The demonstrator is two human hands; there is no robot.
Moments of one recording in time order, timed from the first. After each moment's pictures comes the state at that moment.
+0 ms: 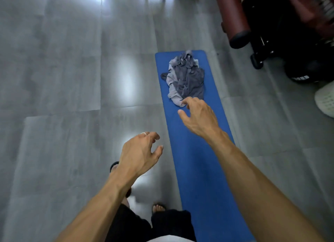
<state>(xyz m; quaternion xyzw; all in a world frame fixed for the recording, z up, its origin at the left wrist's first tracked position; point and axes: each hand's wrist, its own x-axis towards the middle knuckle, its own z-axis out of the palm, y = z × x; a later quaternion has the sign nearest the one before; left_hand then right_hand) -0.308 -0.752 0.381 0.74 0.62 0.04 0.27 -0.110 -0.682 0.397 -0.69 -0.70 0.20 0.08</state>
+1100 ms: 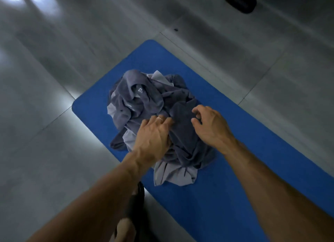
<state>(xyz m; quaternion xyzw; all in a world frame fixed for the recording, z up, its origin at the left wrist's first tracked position) -0.015 -0.057 -0.144 0.95 0.26 -0.10 0.15 0.136 -0.156 -0.139 -0.87 -0.37 0.28 0.15</state>
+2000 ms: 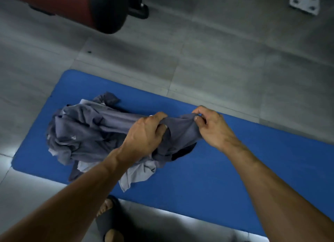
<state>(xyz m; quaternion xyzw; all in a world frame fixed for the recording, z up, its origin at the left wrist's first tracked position) 0.093 -0.160 -0.024 0.92 0.04 -0.05 0.38 0.179 -0.353 -0.009 -0.92 -0.13 0.24 0.30</state>
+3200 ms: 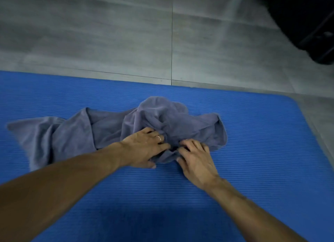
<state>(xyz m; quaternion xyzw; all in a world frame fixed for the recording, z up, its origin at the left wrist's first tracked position) 0.177 -0.656 -0.379 0.89 -0.42 -0.16 -0.05 0.142 -0.873 -0.396 -0.97 -0.24 0.07 0.07</state>
